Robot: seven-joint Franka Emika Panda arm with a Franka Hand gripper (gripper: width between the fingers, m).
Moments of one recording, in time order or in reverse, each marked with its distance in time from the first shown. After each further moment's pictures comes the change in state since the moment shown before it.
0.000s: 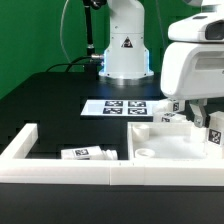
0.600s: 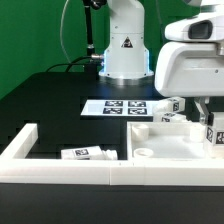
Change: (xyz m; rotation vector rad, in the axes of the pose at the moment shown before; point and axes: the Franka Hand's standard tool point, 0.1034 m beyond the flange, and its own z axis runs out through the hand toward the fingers) arm 0.001 0.002 0.000 0.019 0.008 0.432
